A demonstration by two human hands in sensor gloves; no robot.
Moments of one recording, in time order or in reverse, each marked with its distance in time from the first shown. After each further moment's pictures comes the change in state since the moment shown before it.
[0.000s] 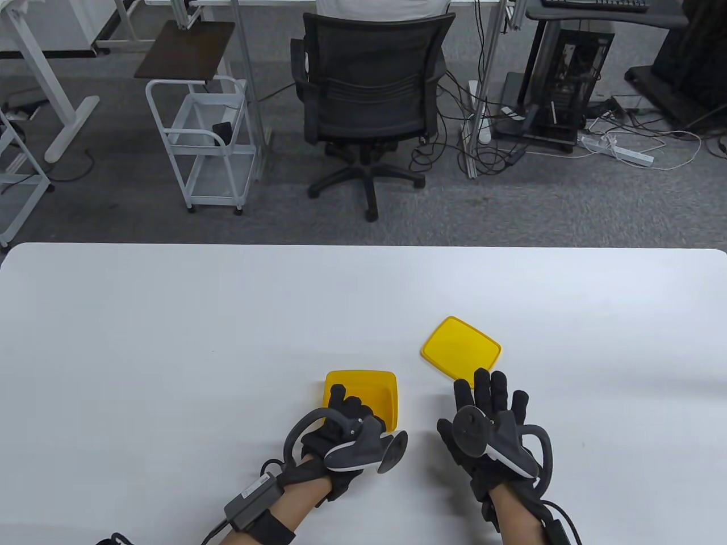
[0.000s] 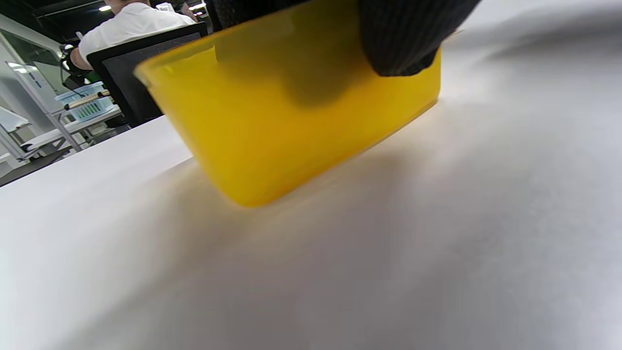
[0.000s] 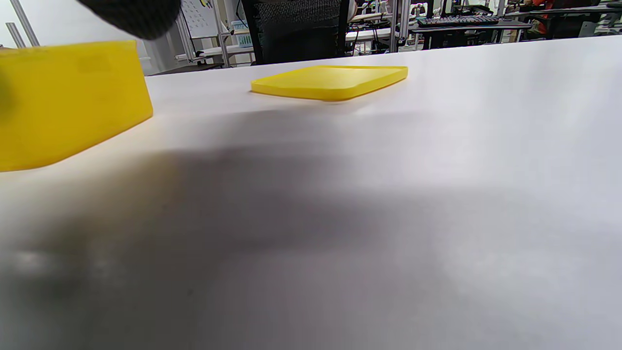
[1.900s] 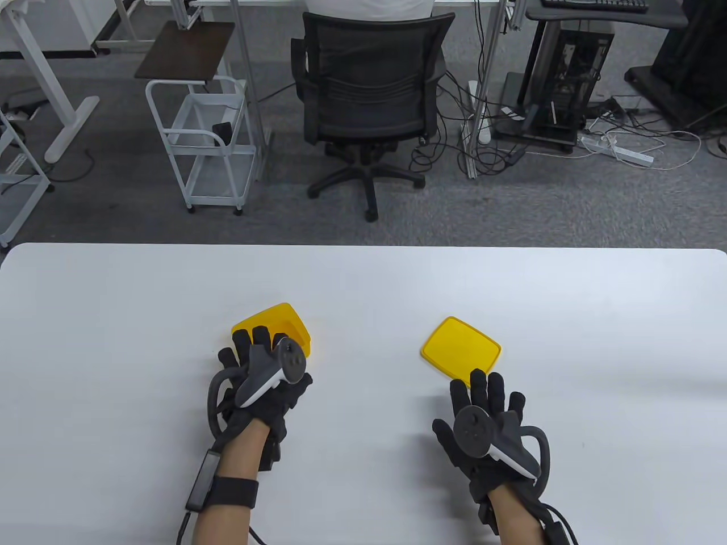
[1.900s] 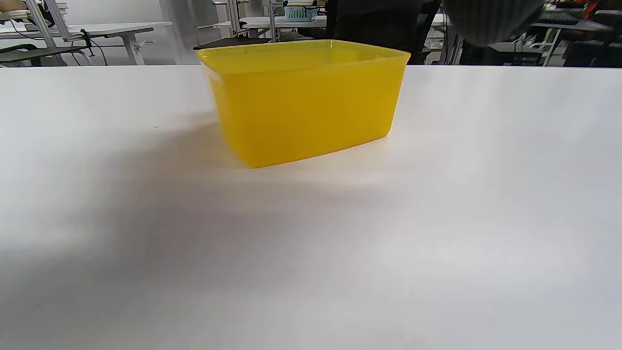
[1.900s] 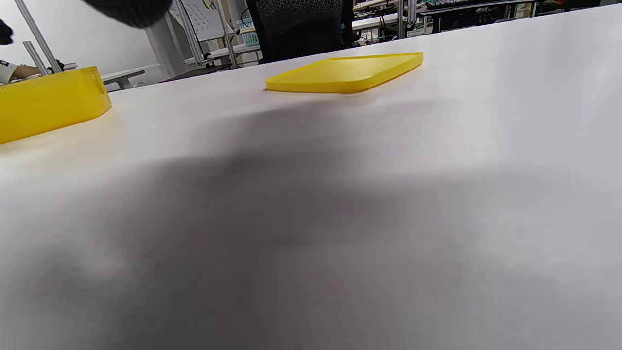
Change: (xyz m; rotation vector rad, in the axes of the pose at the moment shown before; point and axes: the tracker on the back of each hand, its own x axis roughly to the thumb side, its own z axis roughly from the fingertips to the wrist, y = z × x) left_hand -0.160 -0.022 -0.023 -0.191 0.523 0.449; right_hand 0.002 -0.003 0.003 0.019 -0.028 -0.077
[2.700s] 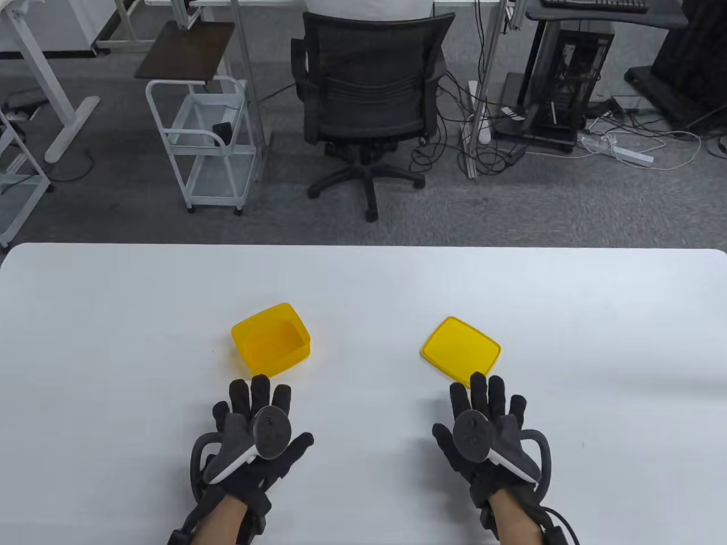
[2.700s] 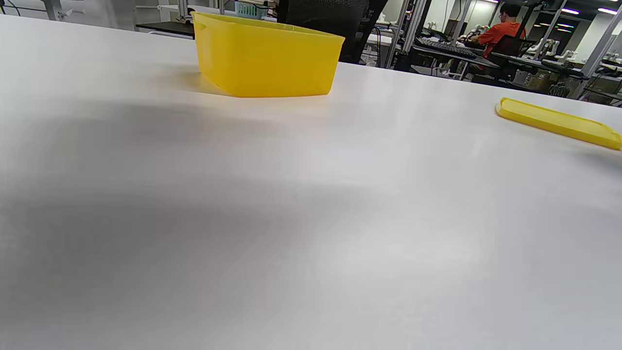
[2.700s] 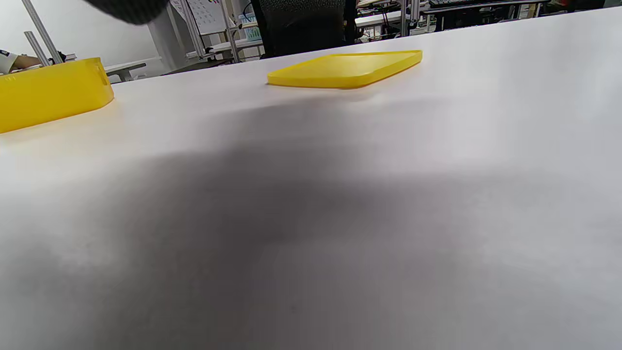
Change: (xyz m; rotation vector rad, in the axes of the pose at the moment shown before) left_hand -0.032 -0.049 0.098 0.026 -0.225 0.115; right_hand 0.001 0.004 0.005 0.011 -0.005 0.021
